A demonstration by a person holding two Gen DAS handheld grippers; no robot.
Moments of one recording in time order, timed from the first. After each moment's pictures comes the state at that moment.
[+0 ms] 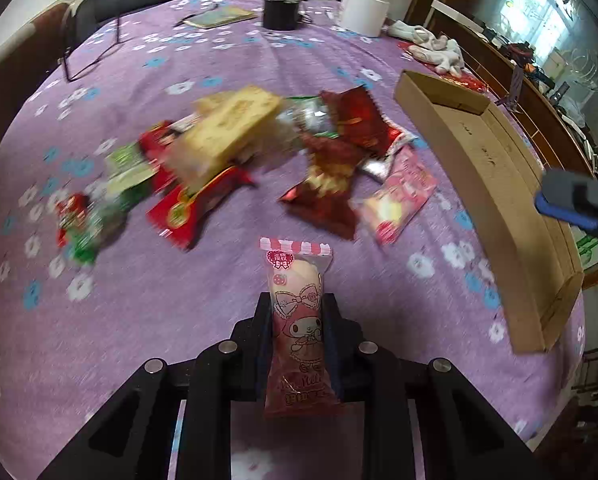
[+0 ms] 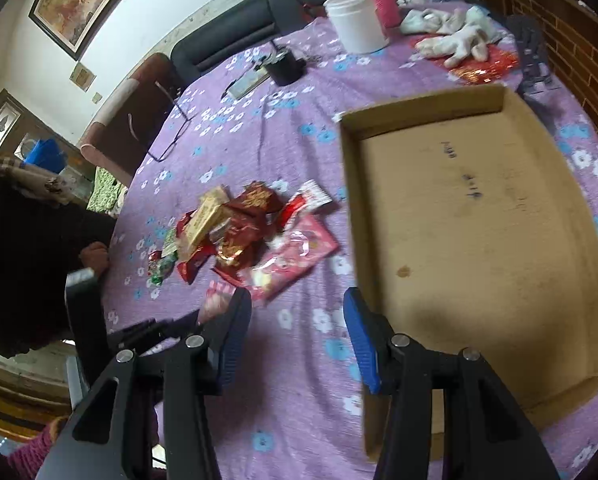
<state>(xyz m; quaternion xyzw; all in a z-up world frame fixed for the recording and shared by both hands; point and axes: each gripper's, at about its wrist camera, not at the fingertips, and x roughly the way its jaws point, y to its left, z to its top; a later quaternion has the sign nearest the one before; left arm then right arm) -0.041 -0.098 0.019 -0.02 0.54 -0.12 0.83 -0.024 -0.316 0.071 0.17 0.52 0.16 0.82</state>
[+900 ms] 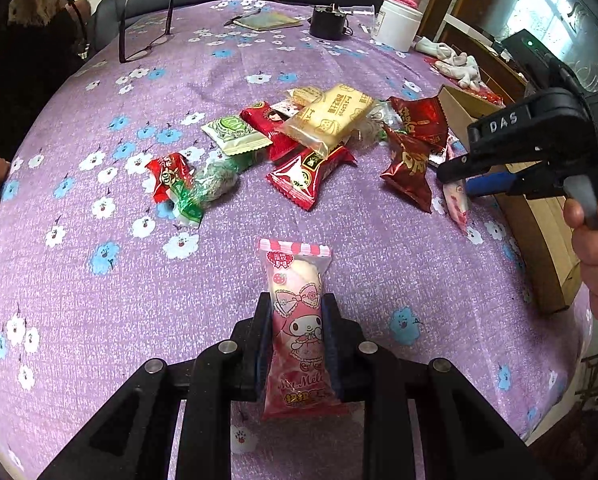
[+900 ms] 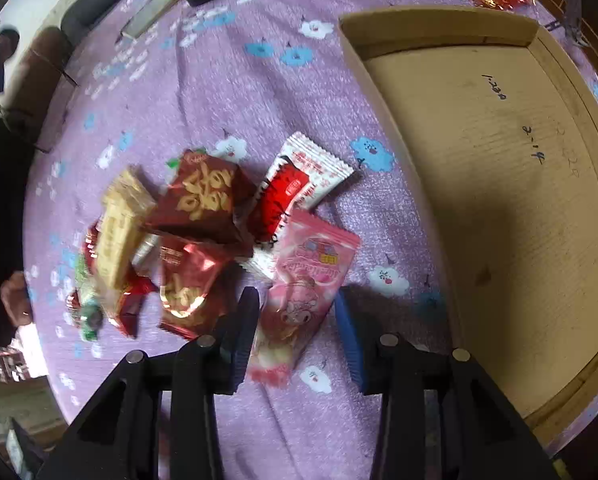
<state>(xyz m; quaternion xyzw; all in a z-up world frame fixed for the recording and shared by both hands) -0.060 -0.031 0.017 -0.02 0.53 -0.11 0.84 0.053 -0.236 0.009 0.13 0.65 -0.01 0.75</state>
